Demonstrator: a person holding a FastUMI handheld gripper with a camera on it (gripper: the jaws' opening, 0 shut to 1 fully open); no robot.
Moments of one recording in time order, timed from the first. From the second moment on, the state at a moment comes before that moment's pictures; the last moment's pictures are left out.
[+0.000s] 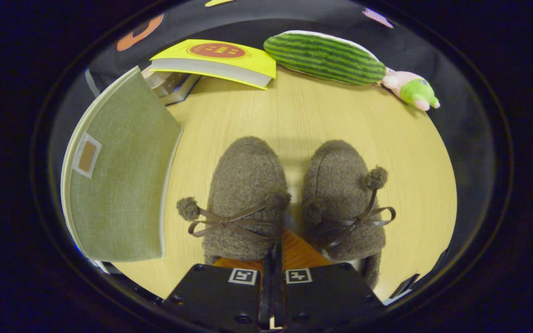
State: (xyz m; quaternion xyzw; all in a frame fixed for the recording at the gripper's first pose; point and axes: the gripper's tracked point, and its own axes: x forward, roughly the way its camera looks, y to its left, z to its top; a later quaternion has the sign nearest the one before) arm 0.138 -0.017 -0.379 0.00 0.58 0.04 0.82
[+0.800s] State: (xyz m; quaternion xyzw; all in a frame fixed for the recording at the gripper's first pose) arm 0.127 0.036 -0.235 0.10 0.54 0.07 0.84
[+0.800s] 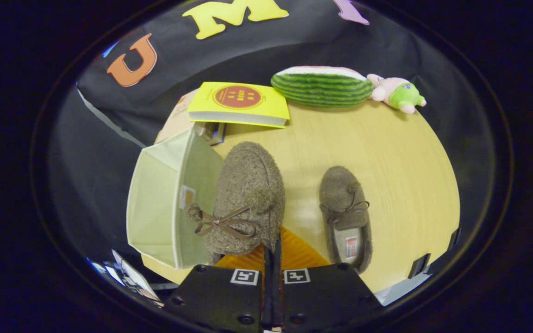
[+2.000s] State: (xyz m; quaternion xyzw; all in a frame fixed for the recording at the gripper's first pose) arm 0.180 0.241 -0.250 0.14 0.46 0.05 0.88
